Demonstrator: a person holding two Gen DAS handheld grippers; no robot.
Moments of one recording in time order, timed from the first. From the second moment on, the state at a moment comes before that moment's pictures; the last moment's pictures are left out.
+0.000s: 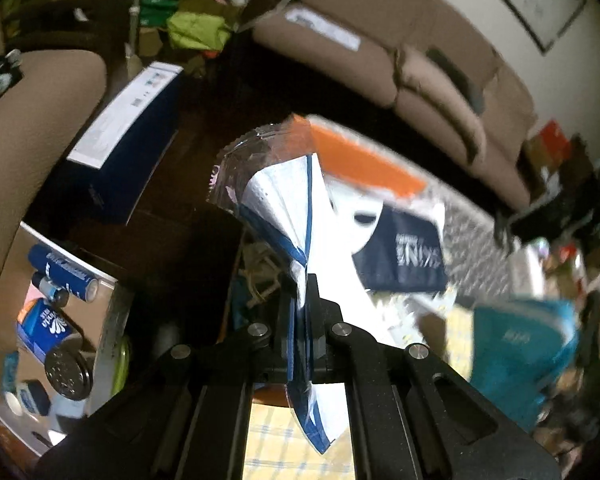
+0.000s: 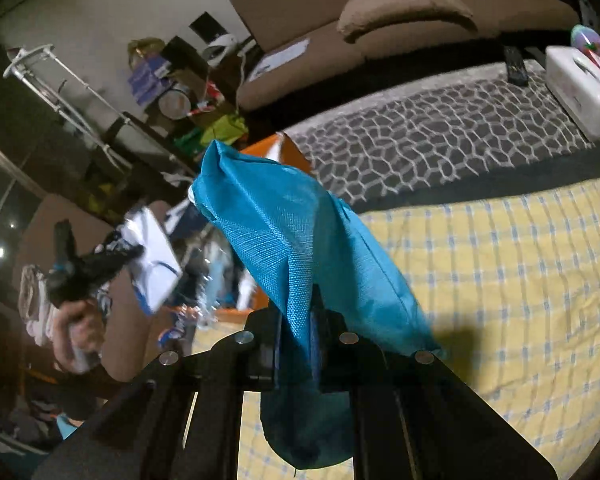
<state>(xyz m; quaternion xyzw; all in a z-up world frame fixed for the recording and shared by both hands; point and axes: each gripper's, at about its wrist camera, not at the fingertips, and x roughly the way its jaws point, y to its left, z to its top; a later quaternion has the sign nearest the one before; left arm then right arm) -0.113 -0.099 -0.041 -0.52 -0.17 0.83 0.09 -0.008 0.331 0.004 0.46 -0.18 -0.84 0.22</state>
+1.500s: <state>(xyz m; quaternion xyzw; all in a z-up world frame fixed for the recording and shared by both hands) -0.078 -0.120 0.021 -0.41 -0.15 0.90 -0.05 -0.100 0.113 0.008 0.46 -0.05 -0.79 0.40</state>
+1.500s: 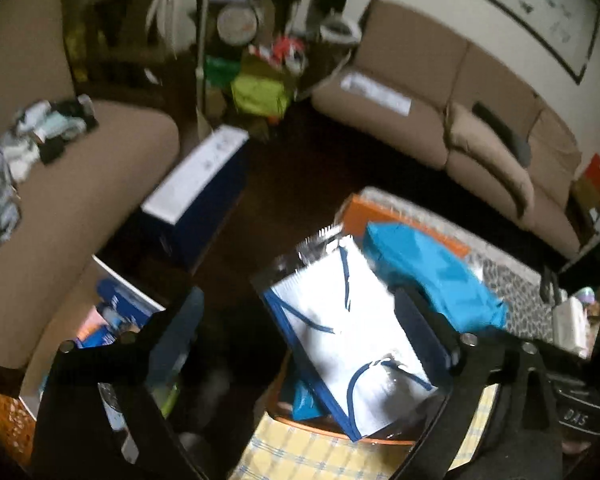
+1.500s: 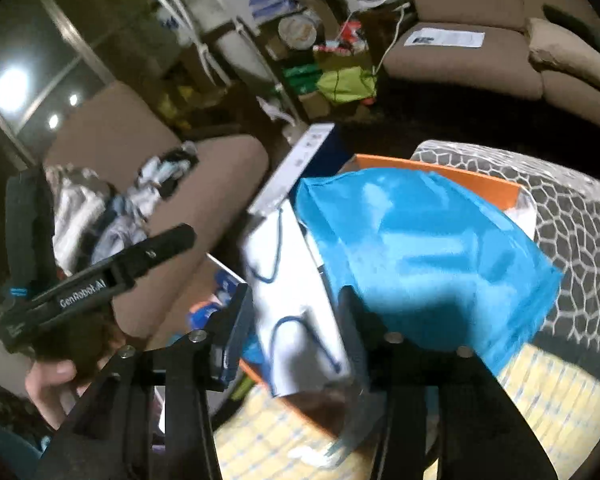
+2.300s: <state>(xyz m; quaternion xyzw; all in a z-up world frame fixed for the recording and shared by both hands) -0.004 -0.024 0.052 -0.44 -0.04 0.90 0.04 0.024 0.177 0.058 0.40 0.05 -0.91 0.09</state>
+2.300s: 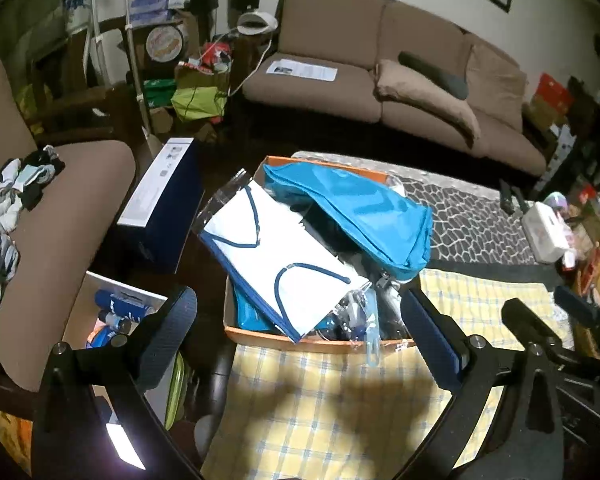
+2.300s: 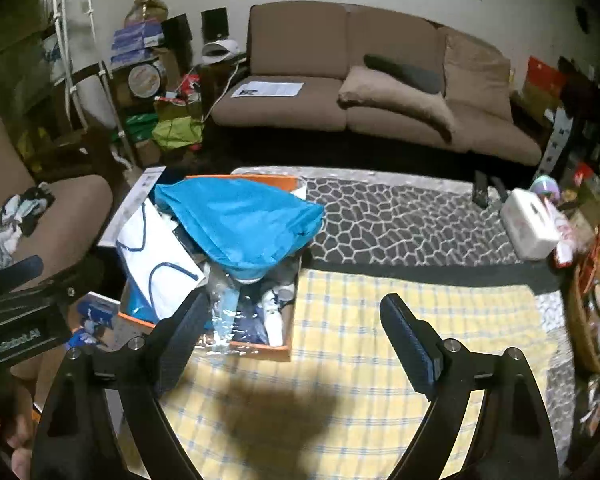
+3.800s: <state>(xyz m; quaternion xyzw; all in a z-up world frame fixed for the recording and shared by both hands) 0.011 -0.030 0.069 -0.44 -0.02 0.90 0.00 0.048 0.170 0.070 0.42 0.08 -0.90 0.09</state>
